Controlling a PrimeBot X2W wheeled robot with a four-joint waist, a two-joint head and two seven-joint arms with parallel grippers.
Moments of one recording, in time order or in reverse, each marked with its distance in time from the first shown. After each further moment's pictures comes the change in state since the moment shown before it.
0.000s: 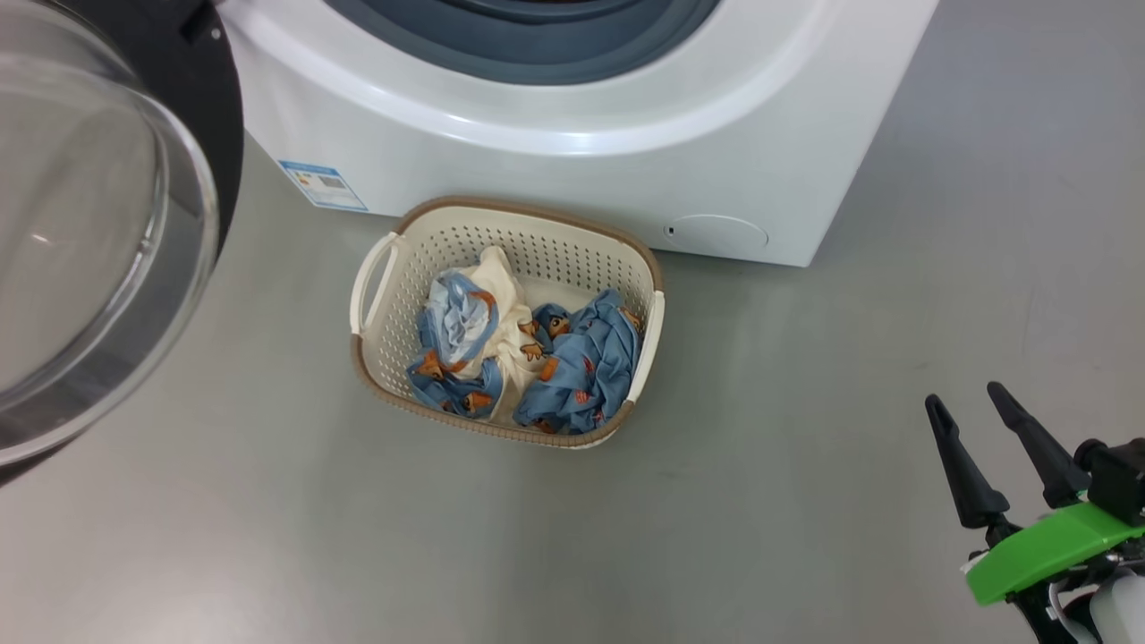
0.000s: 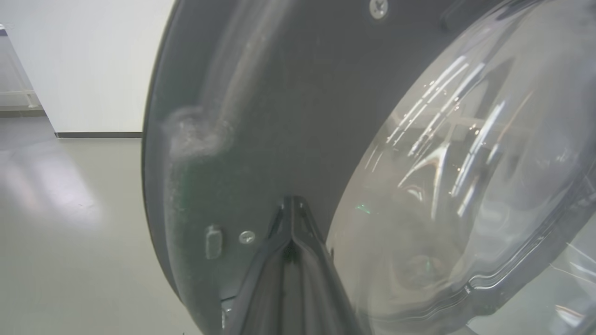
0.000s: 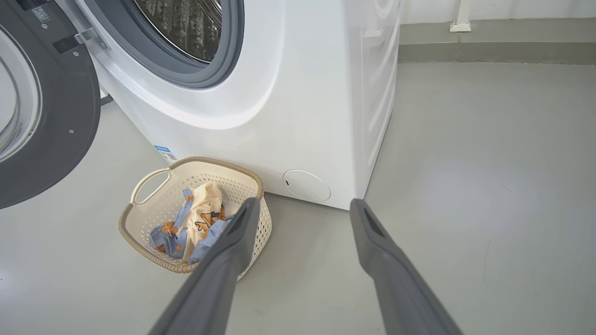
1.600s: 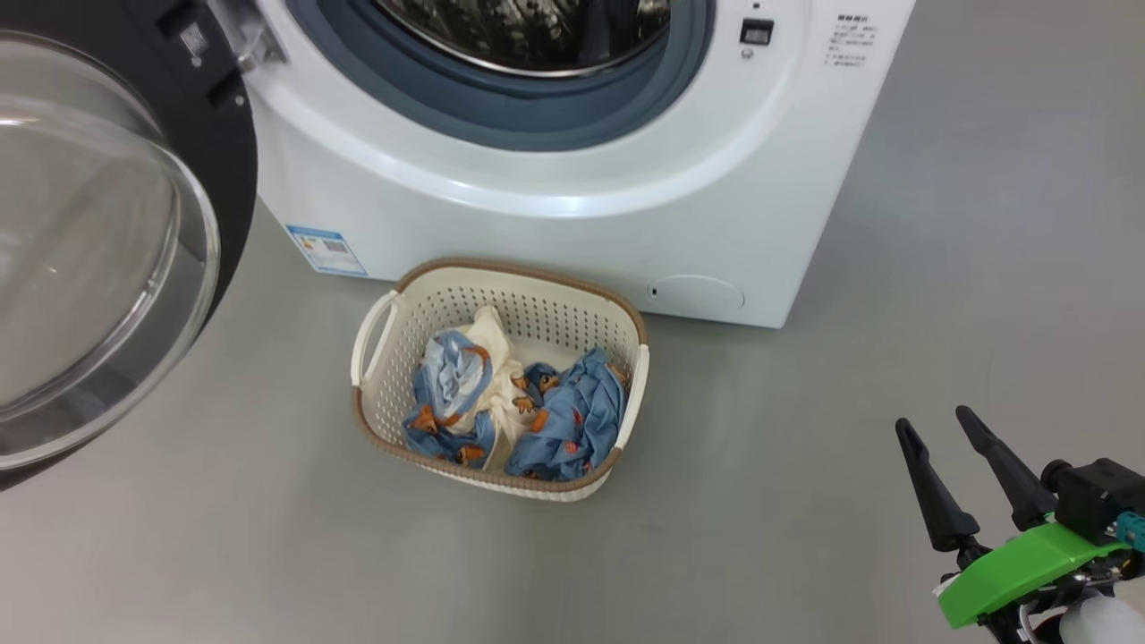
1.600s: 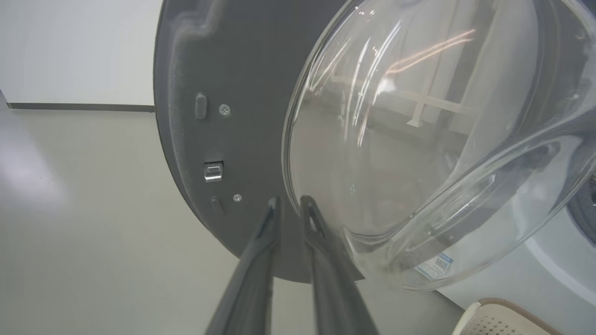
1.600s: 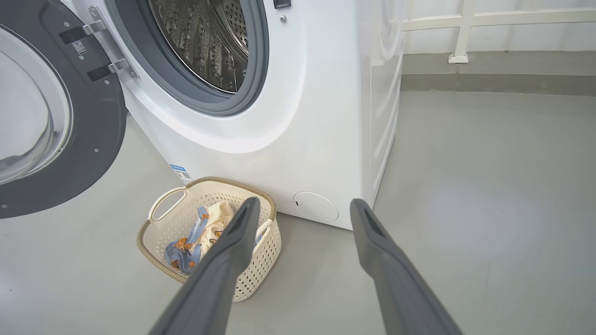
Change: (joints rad) left arm 0.173 -0.087 -0.059 -0.073 -0.036 -0.069 0.000; right arm 0.016 0.039 0.023 0.010 -0.007 0.000 0.000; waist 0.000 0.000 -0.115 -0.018
